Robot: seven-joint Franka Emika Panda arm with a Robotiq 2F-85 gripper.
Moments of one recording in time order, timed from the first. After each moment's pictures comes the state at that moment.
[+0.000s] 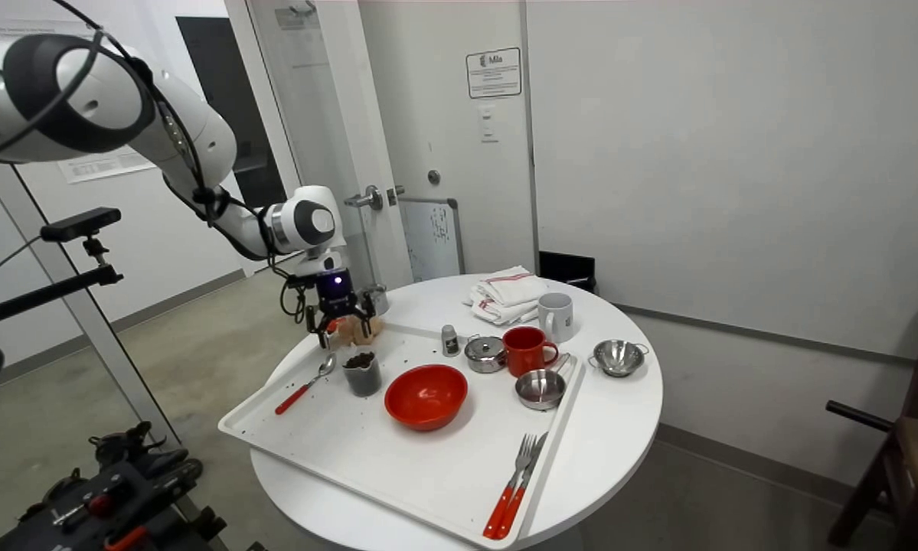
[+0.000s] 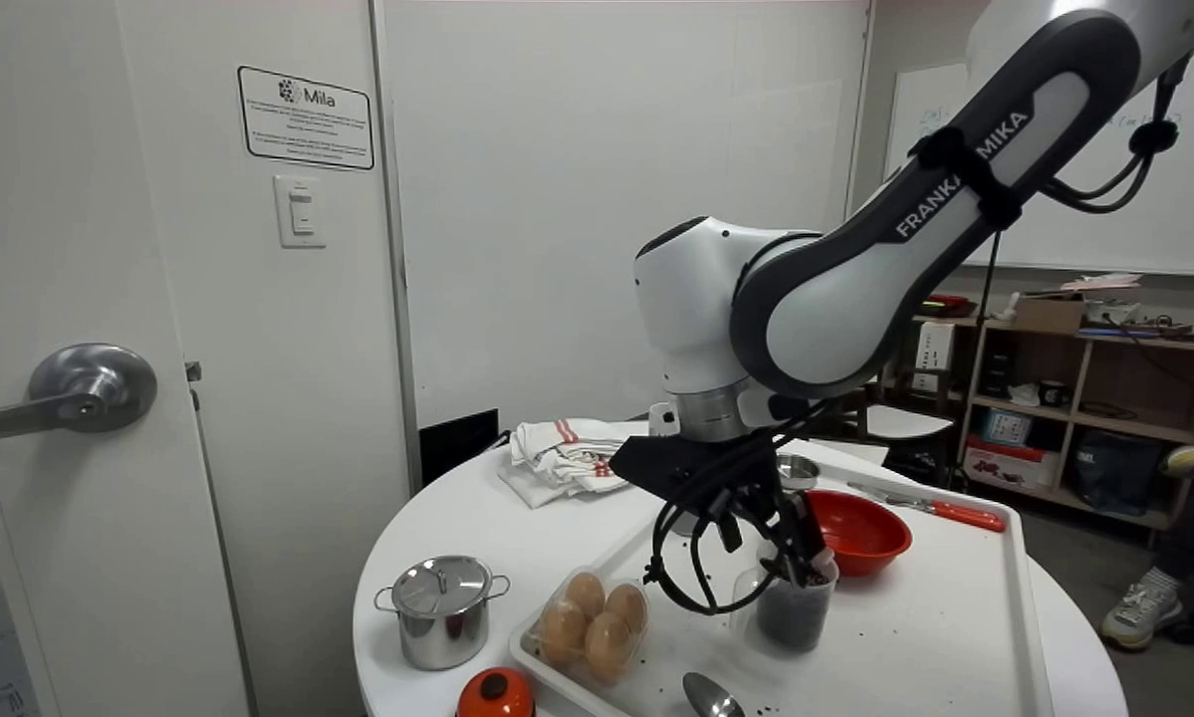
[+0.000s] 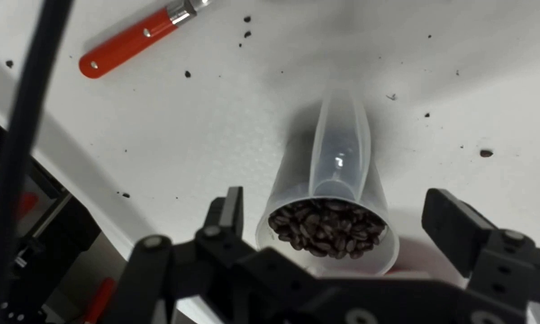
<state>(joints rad) 0.33 0.83 -0.02 -1.59 -0.19 2.14 2.35</state>
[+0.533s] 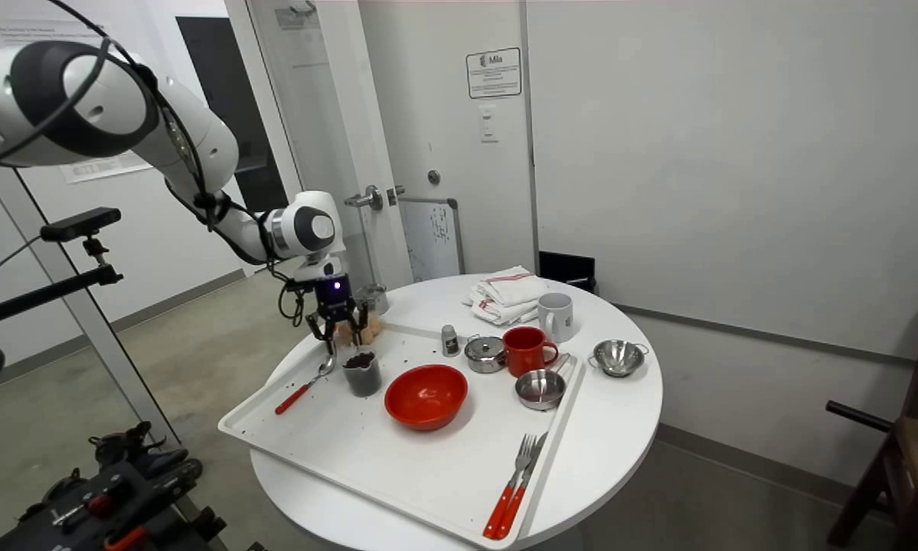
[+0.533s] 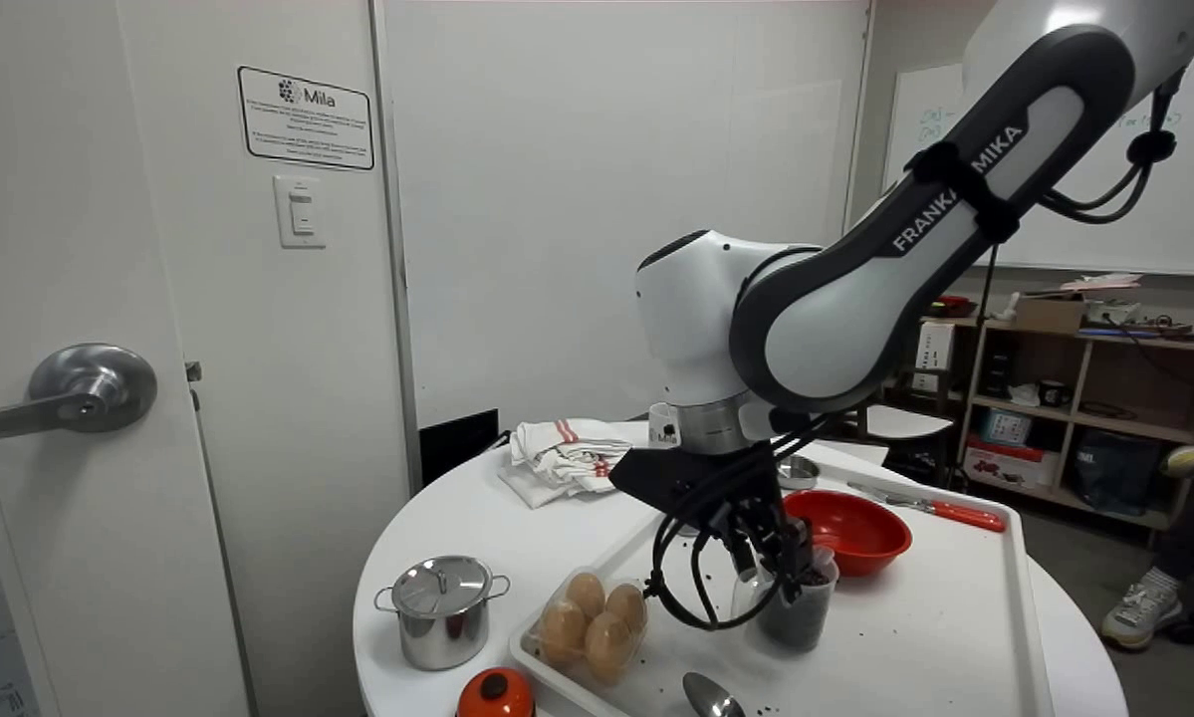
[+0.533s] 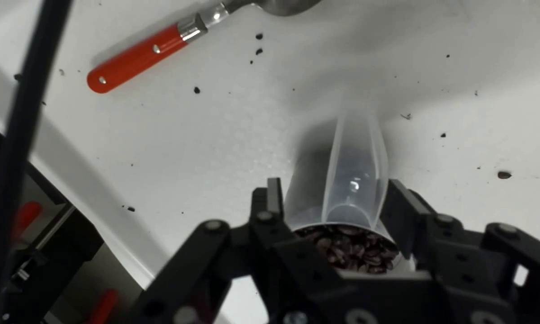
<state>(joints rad) 0.33 0.85 -0.01 -1.60 -0.17 2.16 2.33</state>
